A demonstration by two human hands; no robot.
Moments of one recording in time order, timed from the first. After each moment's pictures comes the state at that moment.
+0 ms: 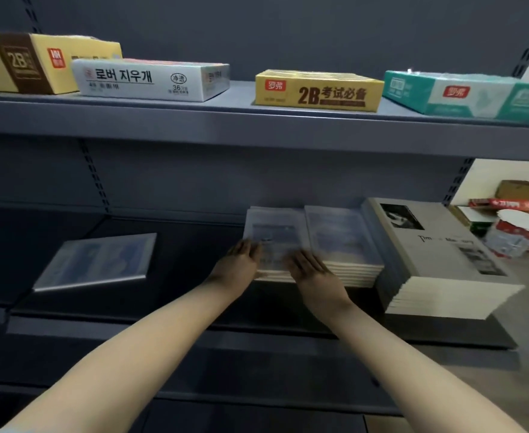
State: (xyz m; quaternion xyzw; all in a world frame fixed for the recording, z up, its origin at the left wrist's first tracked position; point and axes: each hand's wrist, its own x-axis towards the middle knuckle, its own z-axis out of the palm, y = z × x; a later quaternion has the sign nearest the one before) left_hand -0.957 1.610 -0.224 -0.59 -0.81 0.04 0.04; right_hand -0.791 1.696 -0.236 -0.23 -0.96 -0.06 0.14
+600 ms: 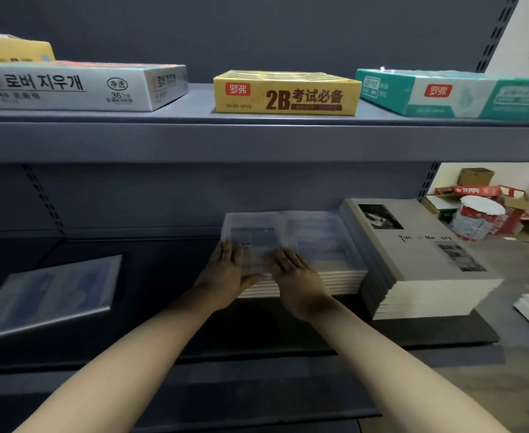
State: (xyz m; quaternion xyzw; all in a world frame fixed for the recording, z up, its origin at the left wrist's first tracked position) left_hand -0.975 1.649 -0.242 -0.58 -0.81 -0.06 0.00; right_hand -0.811 1.722 -0.233 -0.27 -0.96 0.00 0.09
